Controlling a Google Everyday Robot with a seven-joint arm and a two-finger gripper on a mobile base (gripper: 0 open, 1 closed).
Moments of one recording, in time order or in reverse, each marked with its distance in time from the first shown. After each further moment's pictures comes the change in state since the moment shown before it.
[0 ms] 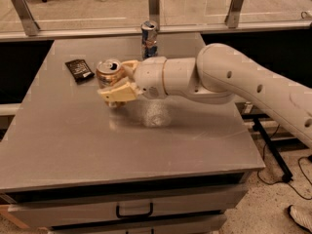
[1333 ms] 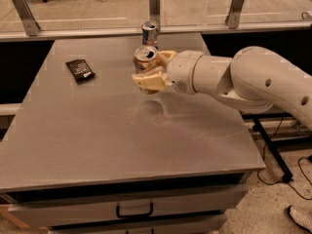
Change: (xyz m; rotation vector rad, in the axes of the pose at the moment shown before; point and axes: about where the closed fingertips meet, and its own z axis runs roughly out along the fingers) arm 0.013 -0.059 -0.080 0.324 0.077 -0.001
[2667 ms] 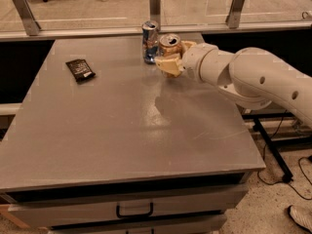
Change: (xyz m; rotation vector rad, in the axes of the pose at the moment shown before) arm 0.038 -0.100 -0.005 0.313 0.061 0.071
